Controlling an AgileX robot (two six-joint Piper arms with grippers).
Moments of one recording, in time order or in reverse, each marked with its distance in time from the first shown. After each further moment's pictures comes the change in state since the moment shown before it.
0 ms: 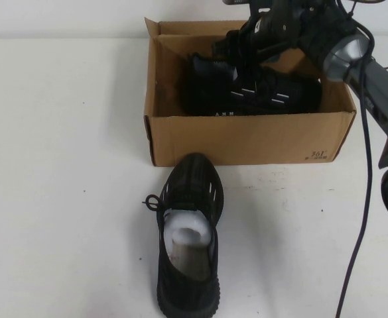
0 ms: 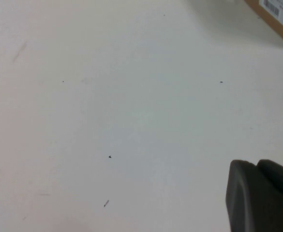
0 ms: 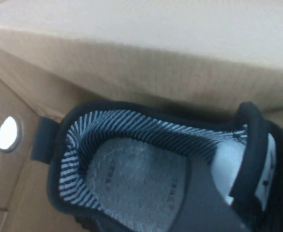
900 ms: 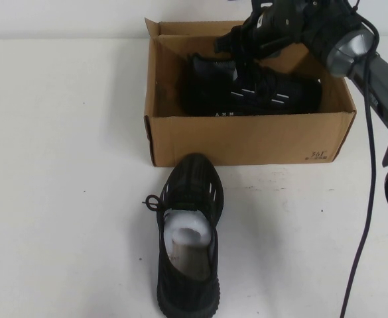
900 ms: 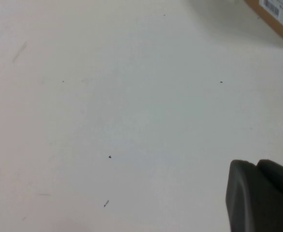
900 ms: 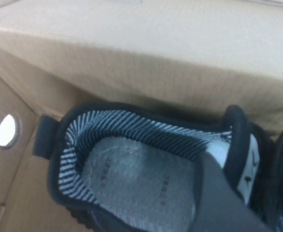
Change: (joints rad) right arm 0.000 -0.021 0.000 -0.015 0.019 -0.013; left arm 0.000 0.000 0.000 0.000 0.000 0.000
